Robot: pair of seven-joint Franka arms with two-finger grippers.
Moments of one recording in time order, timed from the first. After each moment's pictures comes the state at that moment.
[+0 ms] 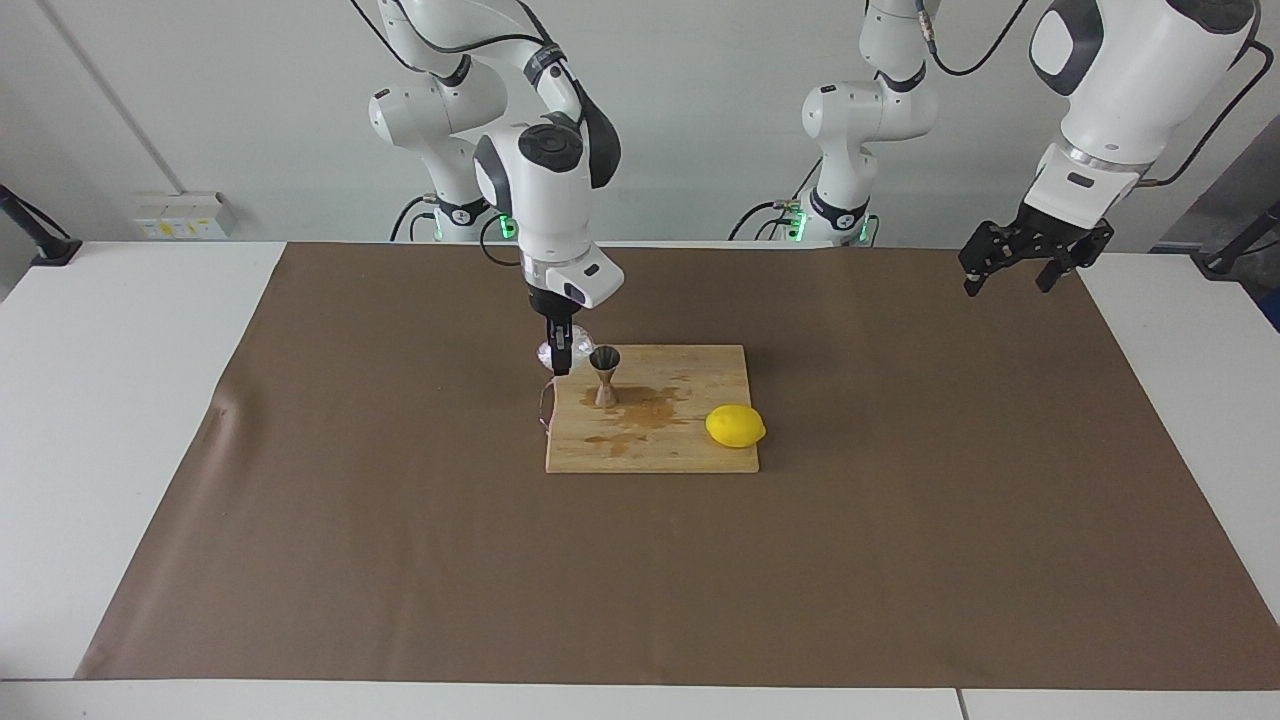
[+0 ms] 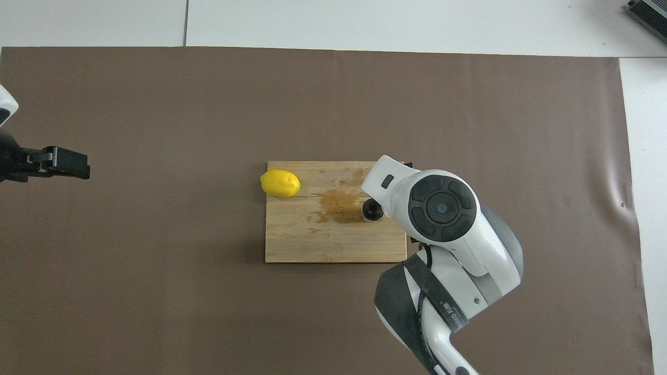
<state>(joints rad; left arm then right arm) -0.01 -0.06 -0.06 -1.68 0.01 1.65 -0.06 0.50 0.07 0.00 -1.98 -0.22 2.12 -1.13</state>
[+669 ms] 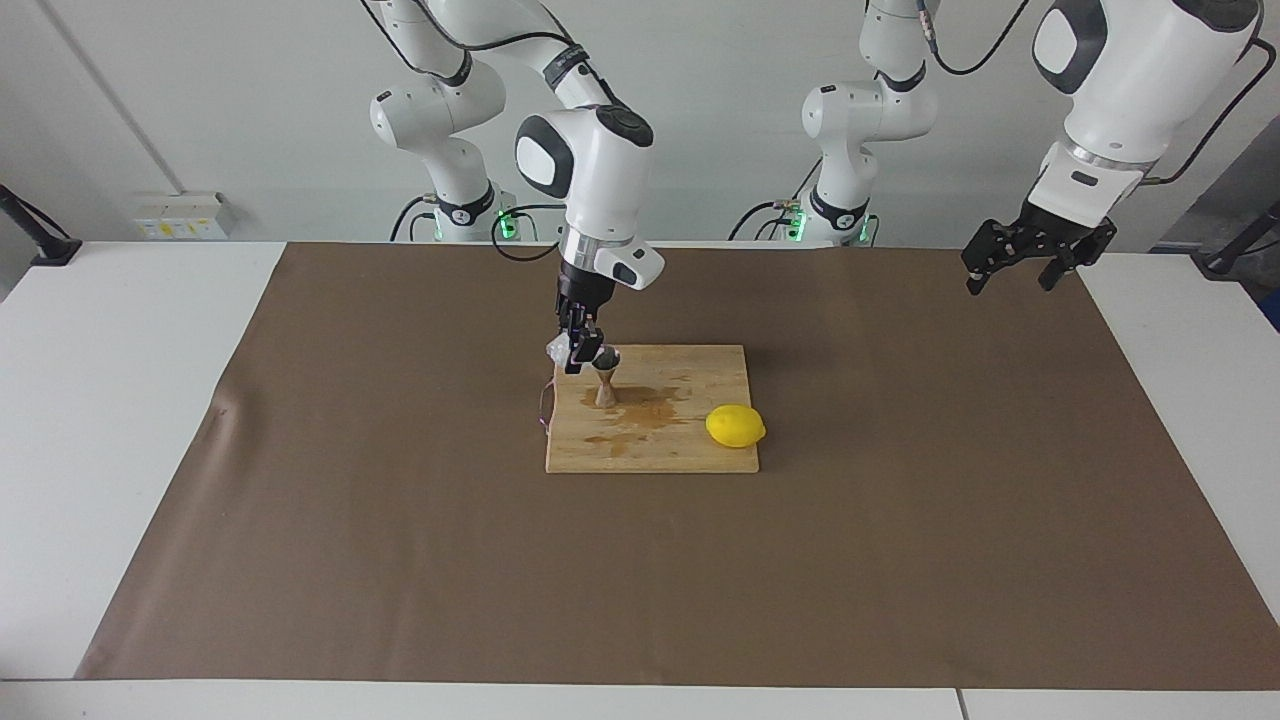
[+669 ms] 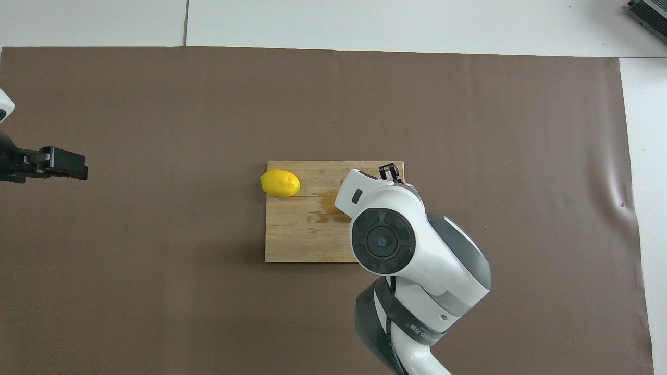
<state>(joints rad) -0.01 -0.06 -0.05 -1.68 0.01 1.64 -0.06 0.57 0.10 0.00 -1.96 -0.44 2.10 -1.07</state>
